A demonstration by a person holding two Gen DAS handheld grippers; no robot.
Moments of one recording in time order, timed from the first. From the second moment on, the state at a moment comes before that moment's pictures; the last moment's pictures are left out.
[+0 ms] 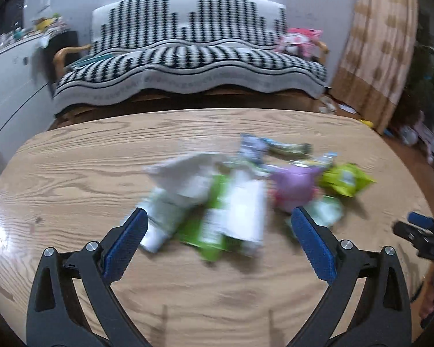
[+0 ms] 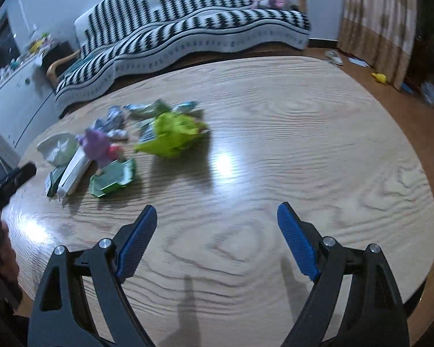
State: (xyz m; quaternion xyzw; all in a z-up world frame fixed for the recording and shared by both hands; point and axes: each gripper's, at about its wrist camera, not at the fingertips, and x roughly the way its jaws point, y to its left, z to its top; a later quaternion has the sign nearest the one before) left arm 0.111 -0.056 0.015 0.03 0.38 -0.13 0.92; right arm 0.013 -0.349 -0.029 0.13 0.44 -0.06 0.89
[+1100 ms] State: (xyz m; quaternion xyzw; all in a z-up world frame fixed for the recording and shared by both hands) left arm 0.149 -0.039 0.013 -0.05 0.40 -0.11 0.91; right arm 0.113 -0.228 -0.071 0.04 0.47 0.04 0.88
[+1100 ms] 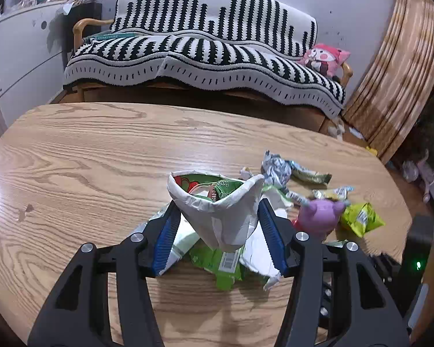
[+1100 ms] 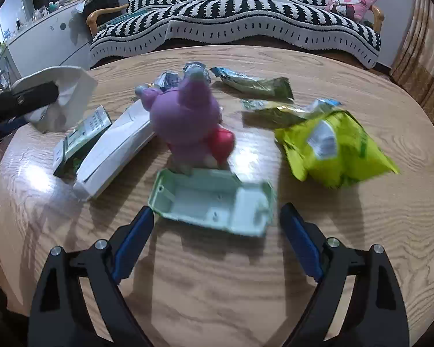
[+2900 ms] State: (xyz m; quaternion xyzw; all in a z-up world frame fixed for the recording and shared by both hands) left arm -0.142 -0.482 -0.021 0.17 0.38 -0.49 0.77; right arm -0.287 -0.667 -0.078 0.26 0.42 -0.29 0.82
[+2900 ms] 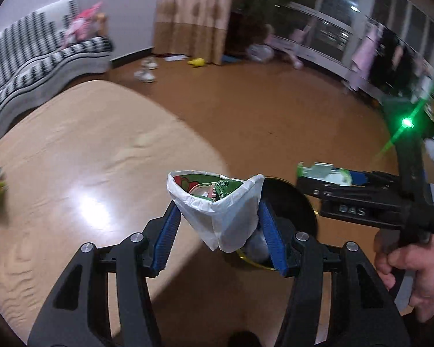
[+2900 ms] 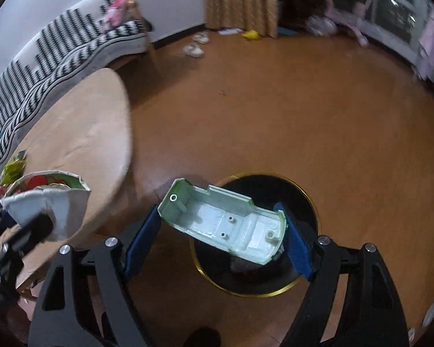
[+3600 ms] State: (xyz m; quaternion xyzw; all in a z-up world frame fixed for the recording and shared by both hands) left arm -0.169 -0.546 -0.048 0.19 0.39 -0.52 0.74; right arm -0.317 -0.700 -0.104 0.28 0.44 -0.31 0.80
